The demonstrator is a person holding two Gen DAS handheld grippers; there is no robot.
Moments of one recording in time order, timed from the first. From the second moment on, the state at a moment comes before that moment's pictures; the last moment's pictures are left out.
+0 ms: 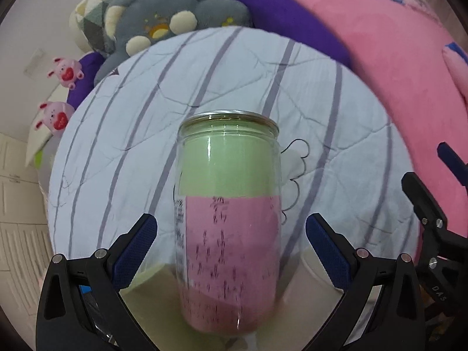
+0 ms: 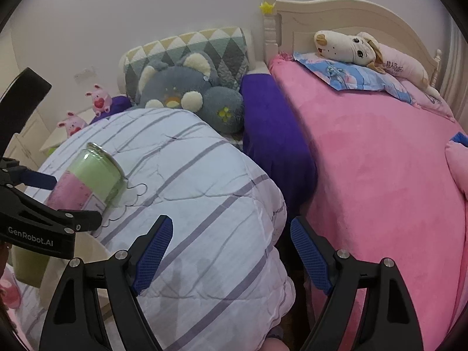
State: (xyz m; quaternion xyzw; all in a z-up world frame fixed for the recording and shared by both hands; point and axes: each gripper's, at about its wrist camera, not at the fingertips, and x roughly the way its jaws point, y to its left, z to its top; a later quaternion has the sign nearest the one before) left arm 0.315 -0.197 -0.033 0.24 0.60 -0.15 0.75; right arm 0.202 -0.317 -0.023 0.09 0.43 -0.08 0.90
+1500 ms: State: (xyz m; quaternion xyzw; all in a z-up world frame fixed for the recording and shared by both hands) left arm 0.251 -0.173 0.055 0.23 0.54 -0.13 0.80; right arm 0.164 -0.309 0.008 0.11 0.43 -0.10 0.89
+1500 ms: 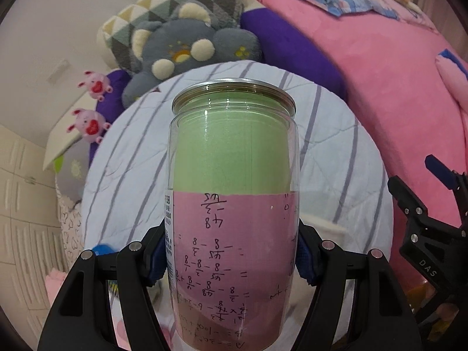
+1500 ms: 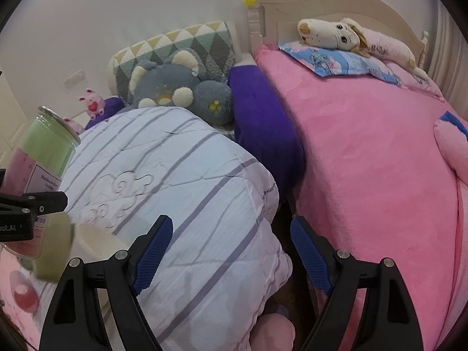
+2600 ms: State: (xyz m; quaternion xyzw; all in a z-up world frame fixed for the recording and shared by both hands) left arm 0.098 -0.058 -0.018 0.09 0.57 -0.09 0.81; right arm 0.068 -0.193 -0.015 -0.03 0.48 -0.05 0.88
